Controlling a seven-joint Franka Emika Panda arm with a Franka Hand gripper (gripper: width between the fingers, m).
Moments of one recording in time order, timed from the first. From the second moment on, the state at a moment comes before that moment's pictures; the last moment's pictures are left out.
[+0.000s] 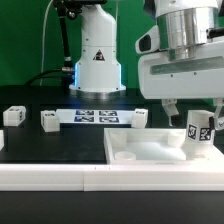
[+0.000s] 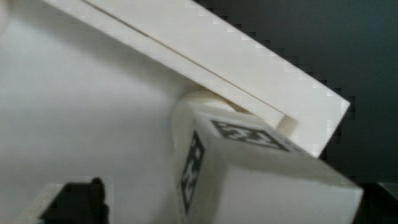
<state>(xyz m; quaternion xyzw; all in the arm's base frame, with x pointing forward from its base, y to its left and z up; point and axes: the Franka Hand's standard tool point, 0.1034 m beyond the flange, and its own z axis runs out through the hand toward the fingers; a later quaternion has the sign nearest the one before) 0.608 0.112 0.073 -0.91 0.41 -0.05 0.10</state>
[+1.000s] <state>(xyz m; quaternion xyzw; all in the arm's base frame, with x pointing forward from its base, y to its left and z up) 0.608 0.125 0.071 -1.00 -0.02 -0.05 0.04</state>
